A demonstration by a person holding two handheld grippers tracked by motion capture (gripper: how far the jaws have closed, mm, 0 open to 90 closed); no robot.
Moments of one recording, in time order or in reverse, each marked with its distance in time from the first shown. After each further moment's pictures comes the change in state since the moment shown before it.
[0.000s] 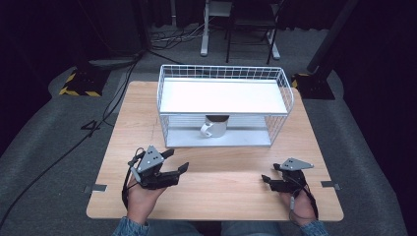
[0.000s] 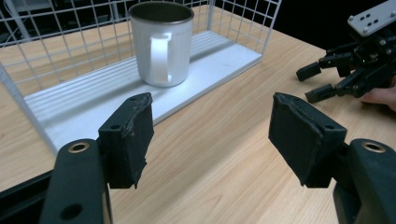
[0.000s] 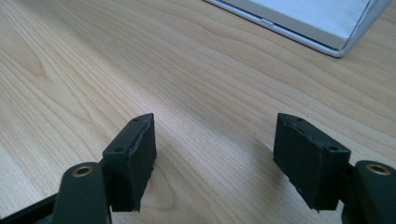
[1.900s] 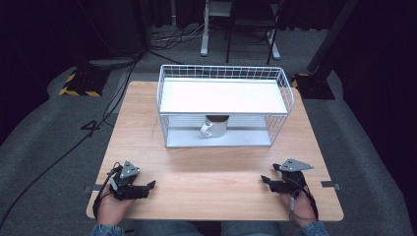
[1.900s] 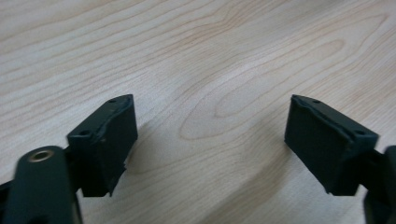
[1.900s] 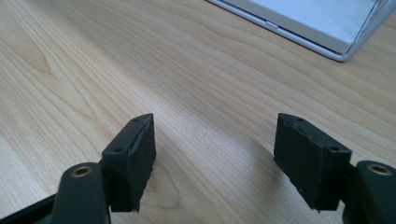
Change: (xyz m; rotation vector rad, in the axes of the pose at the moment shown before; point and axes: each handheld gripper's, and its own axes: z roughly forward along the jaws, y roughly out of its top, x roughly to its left) left arm 0.074 -0.100 -0.009 0.352 0.161 -0.033; right arm 0.002 0.000 -0.001 -0.003 -0.001 -0.027
